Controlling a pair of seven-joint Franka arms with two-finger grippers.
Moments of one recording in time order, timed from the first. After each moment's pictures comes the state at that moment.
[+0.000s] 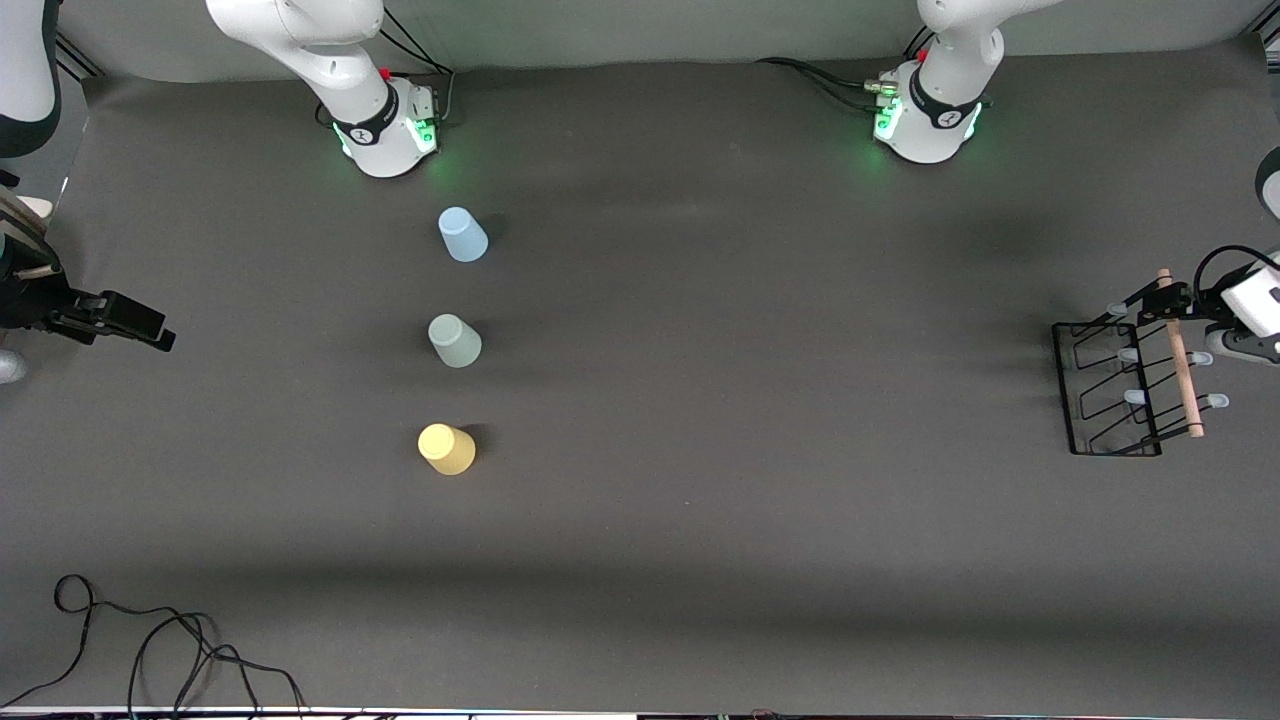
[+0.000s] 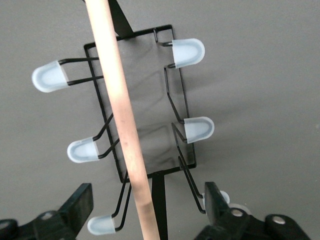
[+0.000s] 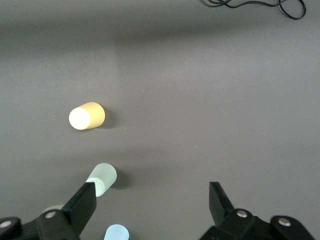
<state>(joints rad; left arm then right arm) 0.31 0.12 0.10 -2.14 0.01 2.18 0.65 -0.05 0.06 -0.02 -1.59 0.01 1.66 0.07</state>
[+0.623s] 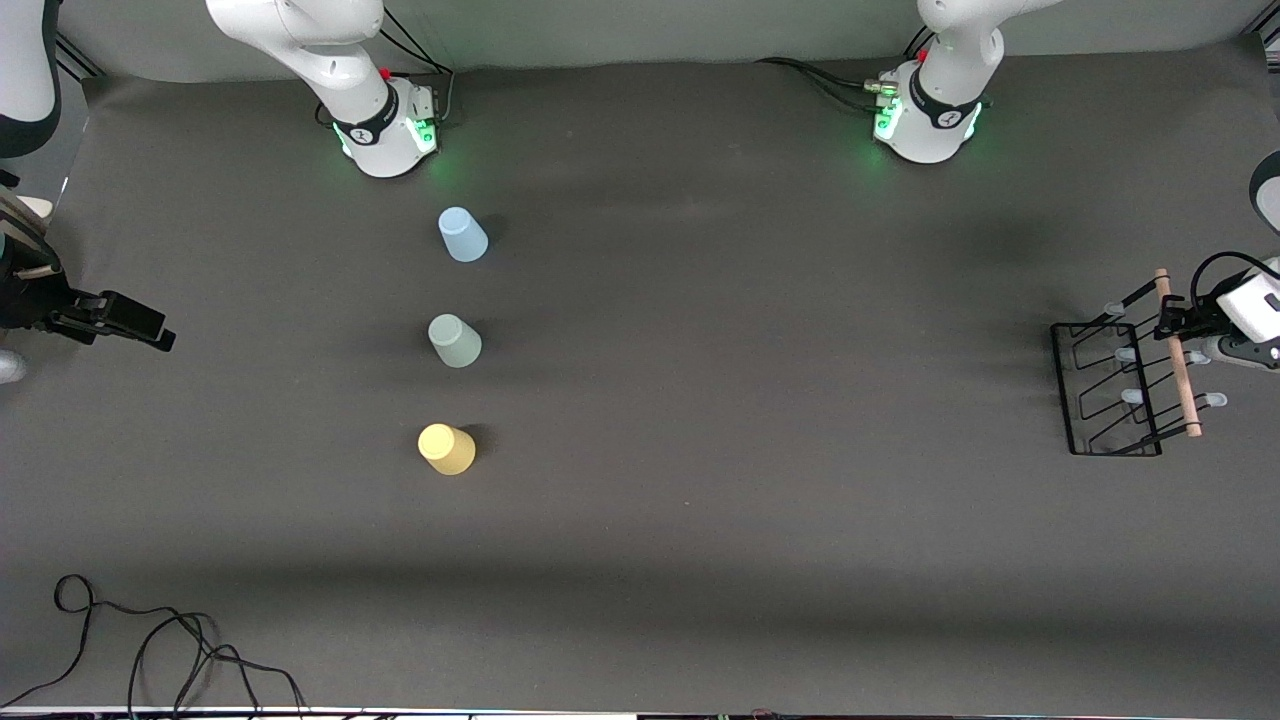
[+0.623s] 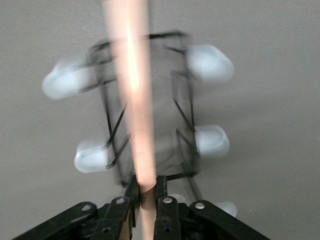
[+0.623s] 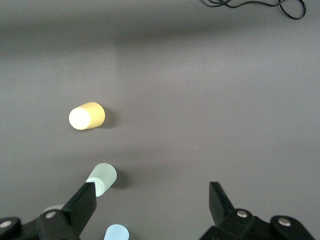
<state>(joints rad) 0.31 0.14 0.10 -2.13 0.01 2.20 0.66 -0.05 0.06 -0.02 -1.59 0.01 1.66 0.07</state>
